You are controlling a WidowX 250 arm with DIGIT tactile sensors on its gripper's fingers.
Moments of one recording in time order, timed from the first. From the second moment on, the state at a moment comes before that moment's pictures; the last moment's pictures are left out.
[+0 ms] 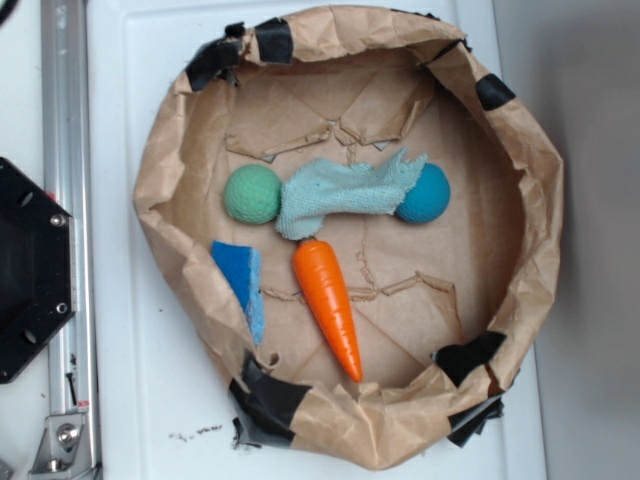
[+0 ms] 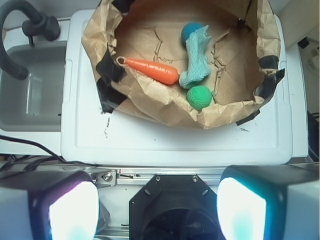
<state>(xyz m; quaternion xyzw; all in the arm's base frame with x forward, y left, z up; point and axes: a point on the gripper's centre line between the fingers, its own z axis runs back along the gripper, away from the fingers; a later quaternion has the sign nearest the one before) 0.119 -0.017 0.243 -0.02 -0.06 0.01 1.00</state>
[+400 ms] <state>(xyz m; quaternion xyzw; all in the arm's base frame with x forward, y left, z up) 0.119 -0.017 0.240 -0.02 -0.05 0.01 1.00</state>
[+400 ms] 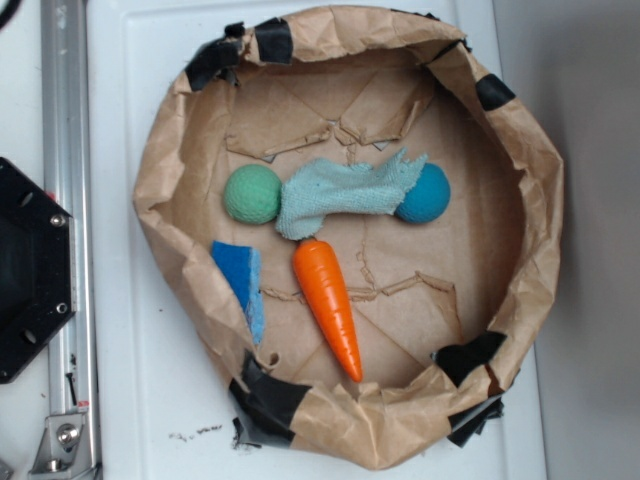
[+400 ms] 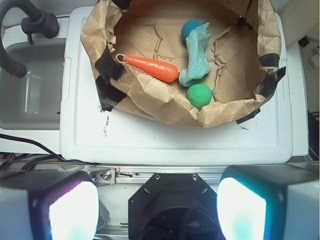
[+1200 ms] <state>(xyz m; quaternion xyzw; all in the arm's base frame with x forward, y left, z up) 0.262 0.023 0.091 0.00 0.02 0.03 1.00</state>
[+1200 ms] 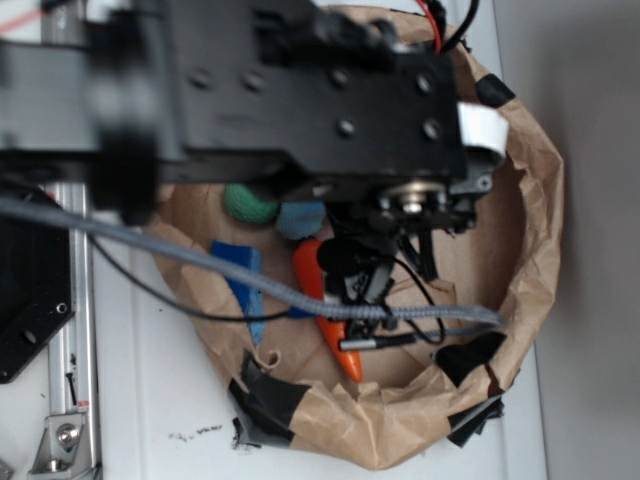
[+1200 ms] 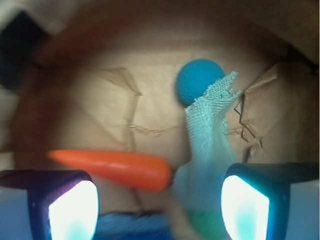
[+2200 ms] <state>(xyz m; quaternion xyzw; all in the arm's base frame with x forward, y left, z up) 0.261 0.062 0.075 0.07 0.11 0.01 0.99</state>
